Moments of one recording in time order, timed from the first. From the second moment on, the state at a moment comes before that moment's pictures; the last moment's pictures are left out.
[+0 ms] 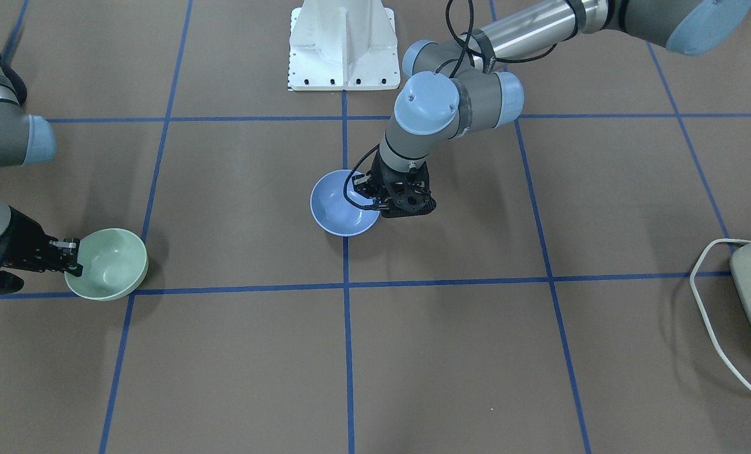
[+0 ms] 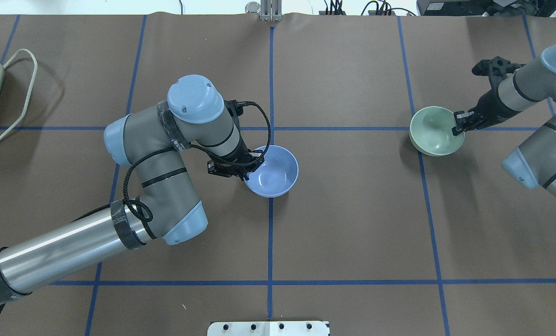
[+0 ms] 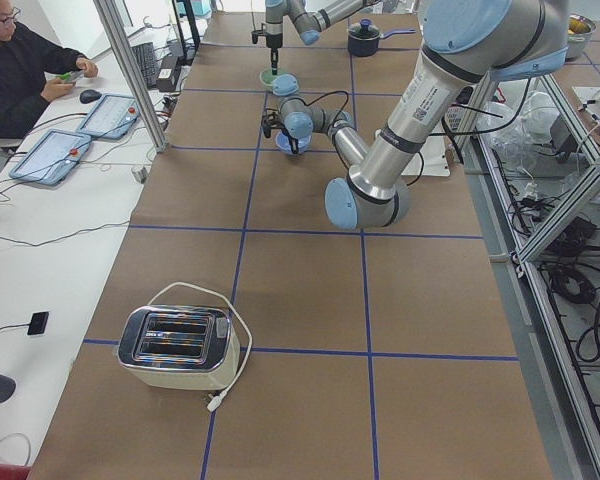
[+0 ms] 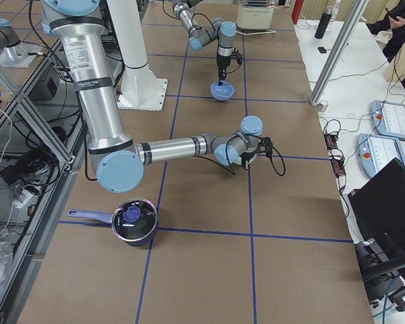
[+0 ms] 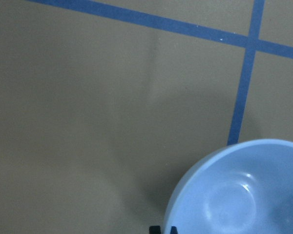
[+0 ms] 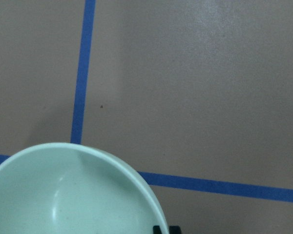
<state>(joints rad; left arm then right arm) -0.57 -2.32 -1.47 -1.79 -2.08 -1.37 1.02 -1.33 1.43 -1.03 2.28 0.73</state>
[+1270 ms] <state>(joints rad) -0.68 -2.20 -1.64 -1.80 -2.20 -1.28 1.04 -1.22 1.60 -1.31 2.32 0.79</state>
